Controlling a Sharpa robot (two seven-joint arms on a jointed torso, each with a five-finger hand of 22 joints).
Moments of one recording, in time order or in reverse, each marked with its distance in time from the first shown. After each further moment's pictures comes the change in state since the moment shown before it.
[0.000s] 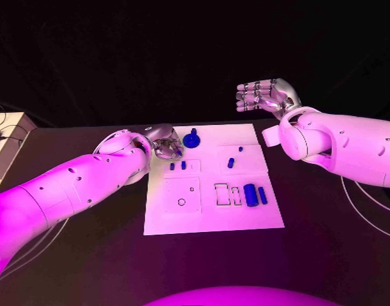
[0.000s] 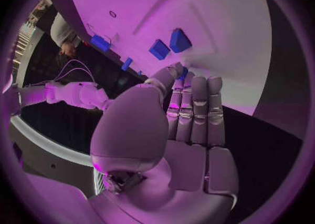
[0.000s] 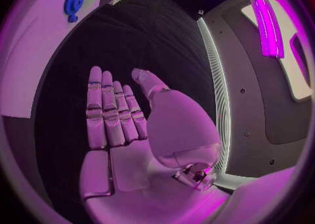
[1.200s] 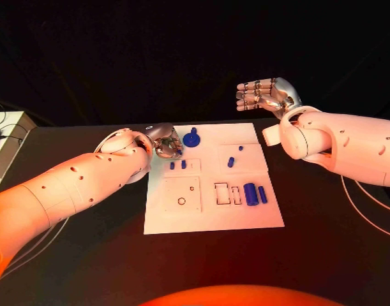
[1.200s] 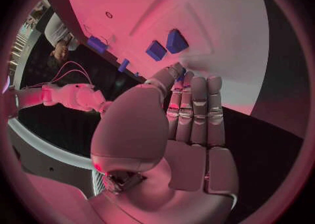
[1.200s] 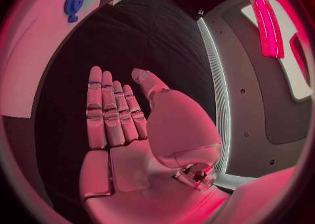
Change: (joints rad) left arm 0.001 0.008 0.000 -0.002 -0.021 0.005 -0.037; left_hand 0.007 0.007 -0.019 -0.003 0.000 -0.001 -0.006 -0.002 0.001 0.008 -0.007 0.000 0.002 0.000 0.000 0.004 0.005 0.000 0.004 -0.004 -0.004 0.001; right arm 0.000 0.000 0.000 -0.001 -0.001 0.002 0.000; right_hand 0.000 0.000 0.003 0.003 0.000 0.008 -0.001 0.000 0.000 0.004 -0.004 0.000 0.000 0.000 0.000 0.000 0.000 0.000 0.000 0.000 0.000 0.000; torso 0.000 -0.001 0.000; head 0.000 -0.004
